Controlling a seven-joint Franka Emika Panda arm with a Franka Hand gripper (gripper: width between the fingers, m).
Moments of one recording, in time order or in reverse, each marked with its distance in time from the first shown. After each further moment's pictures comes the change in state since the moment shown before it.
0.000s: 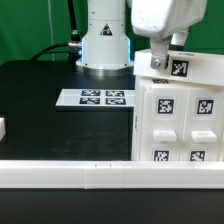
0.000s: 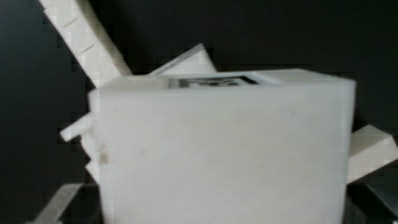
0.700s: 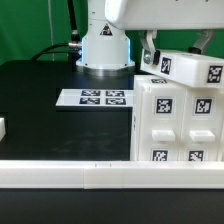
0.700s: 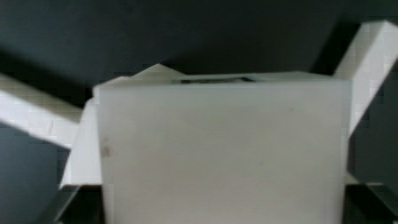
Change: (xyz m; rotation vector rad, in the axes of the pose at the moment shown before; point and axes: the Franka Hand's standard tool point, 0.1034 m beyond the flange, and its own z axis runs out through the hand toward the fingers) arm 0.006 -0.017 0.001 0.031 0.010 0.815
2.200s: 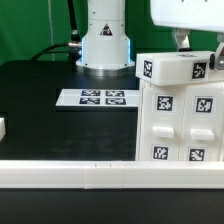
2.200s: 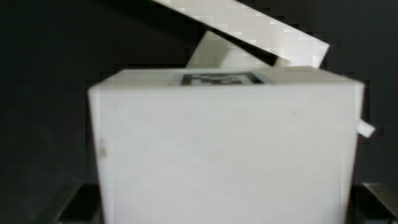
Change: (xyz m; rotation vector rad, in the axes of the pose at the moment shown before) arm 0.008 -0.031 0.001 0.138 0.043 1.351
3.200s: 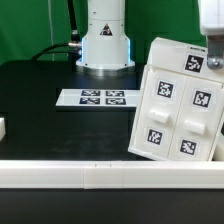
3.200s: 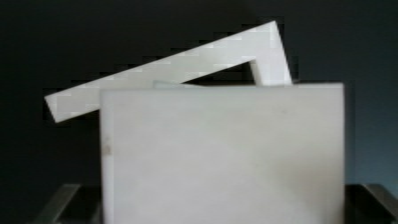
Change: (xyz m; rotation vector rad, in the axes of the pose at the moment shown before) arm -0.015 -0.007 -0.001 0.037 -0.068 0.588
